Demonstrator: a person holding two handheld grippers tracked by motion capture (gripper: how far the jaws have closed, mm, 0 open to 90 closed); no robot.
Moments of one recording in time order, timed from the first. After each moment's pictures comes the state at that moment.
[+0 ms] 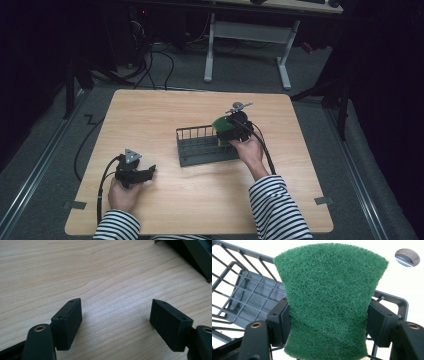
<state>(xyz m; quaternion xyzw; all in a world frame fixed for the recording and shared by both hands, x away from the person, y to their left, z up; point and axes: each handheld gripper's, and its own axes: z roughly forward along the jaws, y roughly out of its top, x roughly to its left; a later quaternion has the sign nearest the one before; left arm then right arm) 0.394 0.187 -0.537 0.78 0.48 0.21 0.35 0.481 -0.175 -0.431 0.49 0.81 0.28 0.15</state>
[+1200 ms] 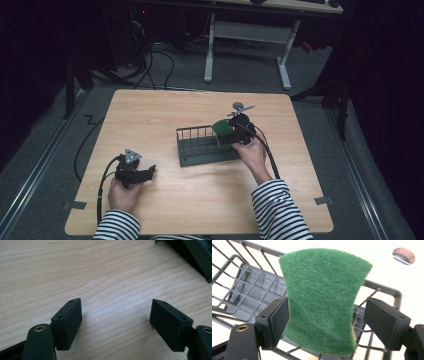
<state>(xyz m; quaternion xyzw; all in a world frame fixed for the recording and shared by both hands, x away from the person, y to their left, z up) 0.394 0.187 -0.537 0.78 0.48 0.21 0.35 0.471 -0.180 -0.431 0.48 0.82 0.28 0.16</state>
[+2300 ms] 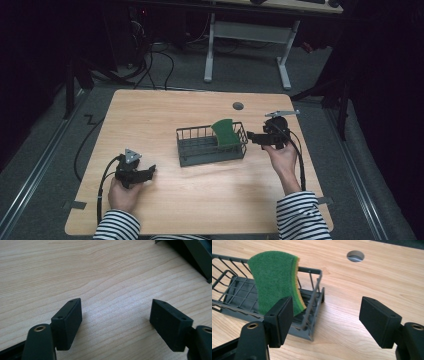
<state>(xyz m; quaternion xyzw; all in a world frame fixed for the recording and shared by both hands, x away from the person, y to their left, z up) 0.394 0.187 -0.537 0.78 0.48 0.21 0.35 0.433 -0.269 -0.406 0.53 0.76 0.34 0.19</state>
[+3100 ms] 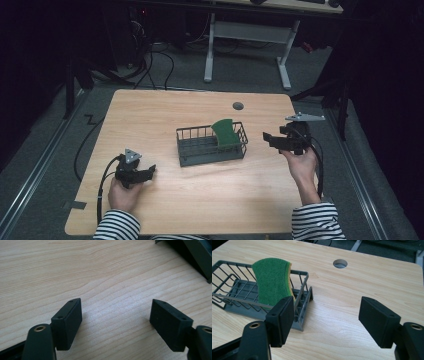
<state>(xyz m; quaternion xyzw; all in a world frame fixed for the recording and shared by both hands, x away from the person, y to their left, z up) 0.394 0.187 -0.537 0.78 0.48 0.21 0.35 0.396 -0.304 -0.380 0.53 0.74 0.36 0.22</state>
